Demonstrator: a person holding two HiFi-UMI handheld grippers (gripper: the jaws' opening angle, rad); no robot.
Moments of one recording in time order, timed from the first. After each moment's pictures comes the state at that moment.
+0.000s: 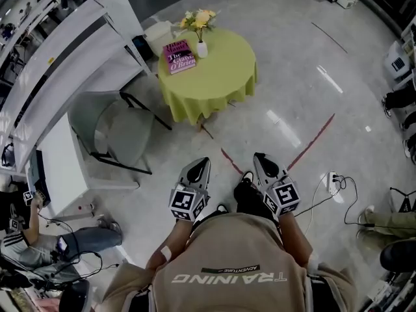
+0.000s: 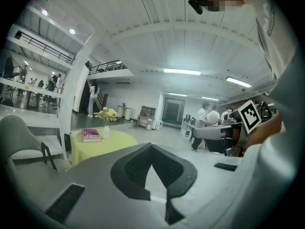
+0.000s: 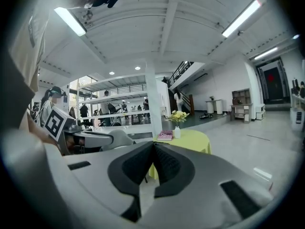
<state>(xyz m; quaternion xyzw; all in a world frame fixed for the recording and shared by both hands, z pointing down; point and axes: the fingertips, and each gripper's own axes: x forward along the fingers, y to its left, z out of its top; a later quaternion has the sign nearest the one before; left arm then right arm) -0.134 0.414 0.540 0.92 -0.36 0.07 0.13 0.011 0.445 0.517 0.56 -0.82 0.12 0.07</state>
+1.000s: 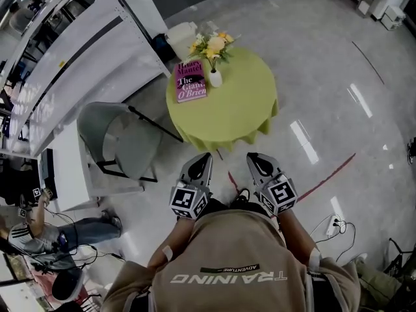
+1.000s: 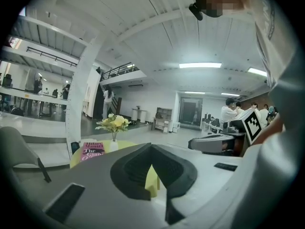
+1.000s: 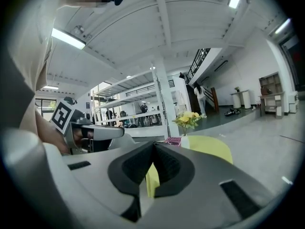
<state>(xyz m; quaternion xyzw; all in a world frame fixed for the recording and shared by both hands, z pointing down) -0.019 0.157 0.522 0.88 -0.46 0.07 0.12 0.096 0.169 0.530 0.43 -0.89 0.14 0.05</state>
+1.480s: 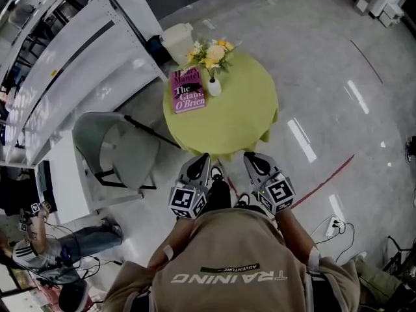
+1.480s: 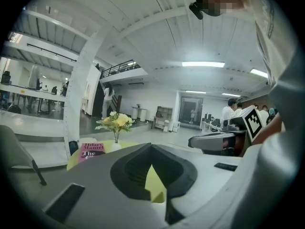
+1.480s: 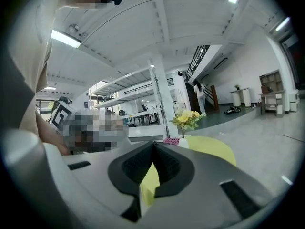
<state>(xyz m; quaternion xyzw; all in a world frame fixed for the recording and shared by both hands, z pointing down) -0.030 0.079 0.542 0.88 -0.45 0.08 0.13 0.082 0.091 0.543 0.43 -0.89 0.15 0.06</state>
